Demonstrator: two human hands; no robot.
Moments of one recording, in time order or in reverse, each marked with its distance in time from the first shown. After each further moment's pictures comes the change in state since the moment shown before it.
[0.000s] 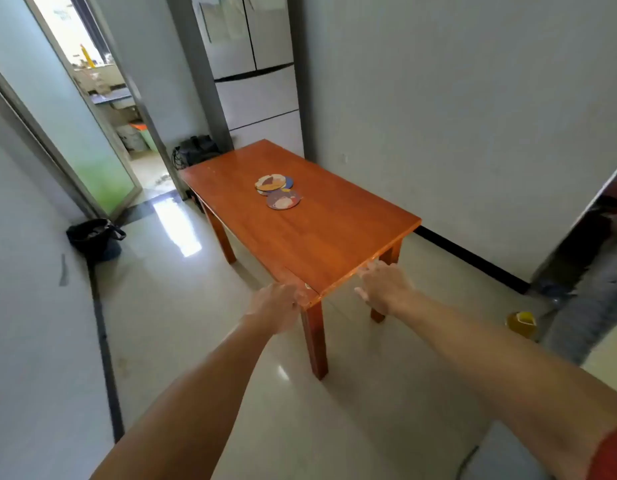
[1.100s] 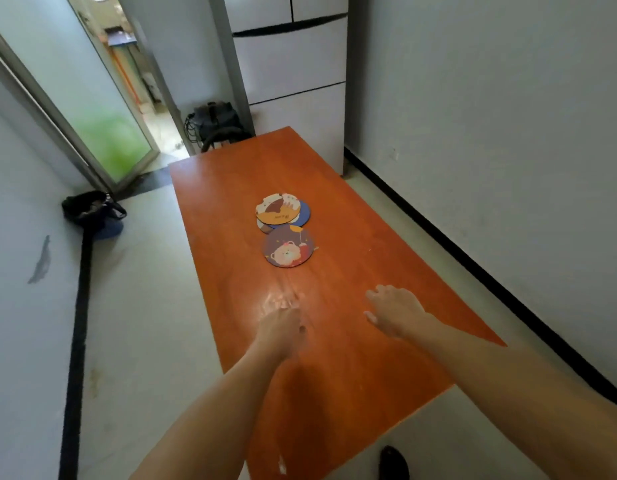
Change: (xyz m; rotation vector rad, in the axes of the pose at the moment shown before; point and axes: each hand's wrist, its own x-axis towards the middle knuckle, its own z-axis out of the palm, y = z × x) left_hand 0.445 -0.094 0.060 -0.121 -0.194 -0.315; right_hand 0.447 0.165 0.112 0.010 -0.235 -0.197
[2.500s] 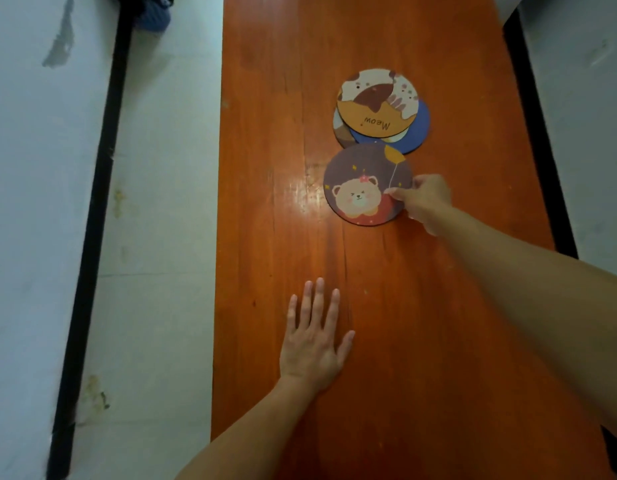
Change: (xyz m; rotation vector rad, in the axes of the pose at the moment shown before) left_hand 0.082 -0.032 0.155 -0.023 0.154 -0.299; right_hand 0.340 -0.027 0.047 0.959 -0.171 0.379
